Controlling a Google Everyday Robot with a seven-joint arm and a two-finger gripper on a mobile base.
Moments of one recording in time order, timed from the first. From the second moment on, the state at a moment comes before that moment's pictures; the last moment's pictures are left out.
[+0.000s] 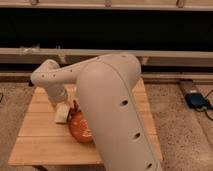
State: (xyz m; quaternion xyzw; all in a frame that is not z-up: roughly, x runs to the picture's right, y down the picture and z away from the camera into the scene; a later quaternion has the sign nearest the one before) arm -0.239 0.103 0.803 -0.25 0.23 0.60 0.72
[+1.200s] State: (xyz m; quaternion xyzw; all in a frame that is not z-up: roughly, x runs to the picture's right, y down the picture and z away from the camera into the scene) arm -0.270 0.152 0.856 -0.31 0.26 0.57 0.71
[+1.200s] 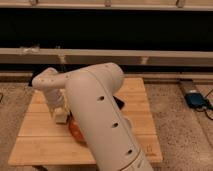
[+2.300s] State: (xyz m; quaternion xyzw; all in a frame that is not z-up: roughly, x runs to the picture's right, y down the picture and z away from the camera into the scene) arm -0.272 0.155 0.871 -0.31 0.26 0.56 0.72
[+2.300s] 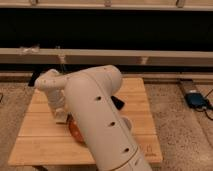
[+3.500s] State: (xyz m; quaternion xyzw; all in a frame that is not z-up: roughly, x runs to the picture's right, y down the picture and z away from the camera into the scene) arm -0.262 0.112 0.756 -0.30 0.15 0.54 0.77
